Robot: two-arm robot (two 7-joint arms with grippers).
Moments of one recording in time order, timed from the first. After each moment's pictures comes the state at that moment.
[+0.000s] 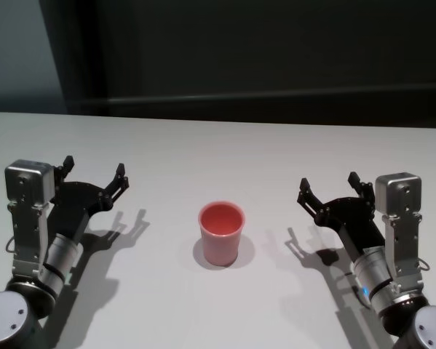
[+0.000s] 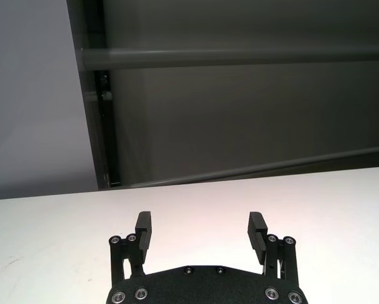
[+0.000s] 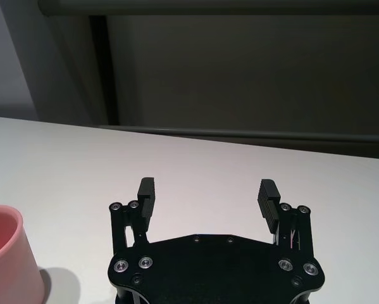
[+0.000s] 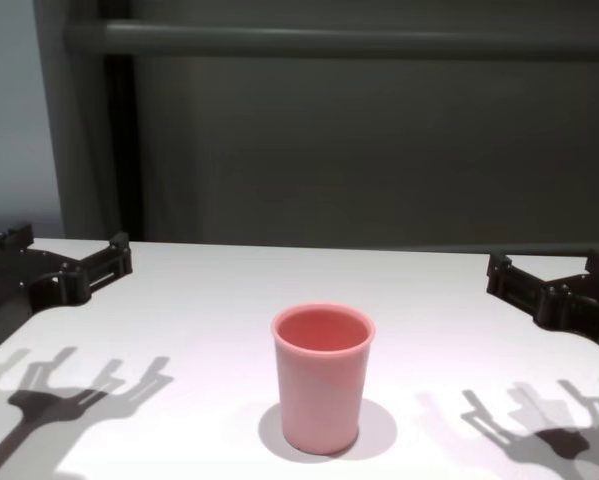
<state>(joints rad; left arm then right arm) 0.01 0.22 0.15 -1.53 -0.14 -0.08 -0.05 -0.06 0.16 -0.26 -1.64 0.19 -0.04 -0.06</state>
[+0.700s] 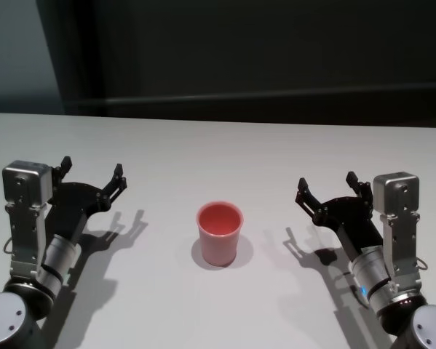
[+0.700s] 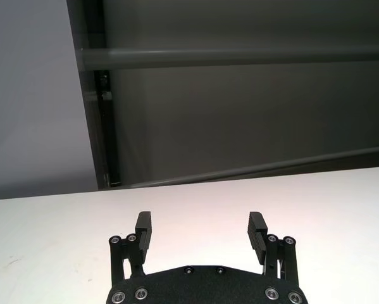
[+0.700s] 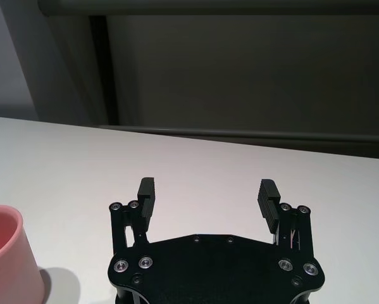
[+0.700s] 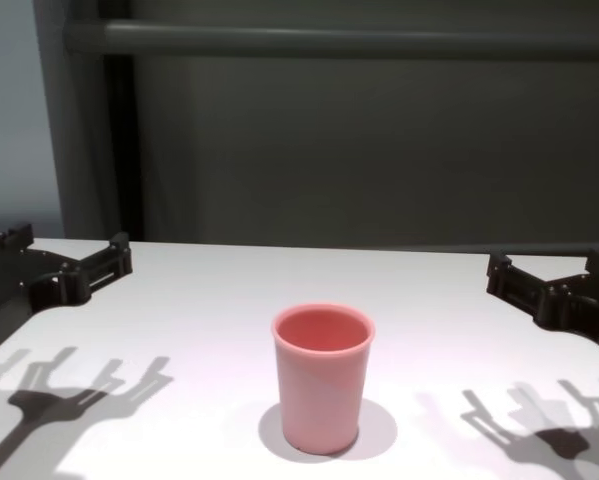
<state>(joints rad) 0.01 0.22 0.15 -1.53 -0.14 -0.08 -0.05 -0.06 0.16 -0.26 -1.64 0.19 -0.04 -0.06</state>
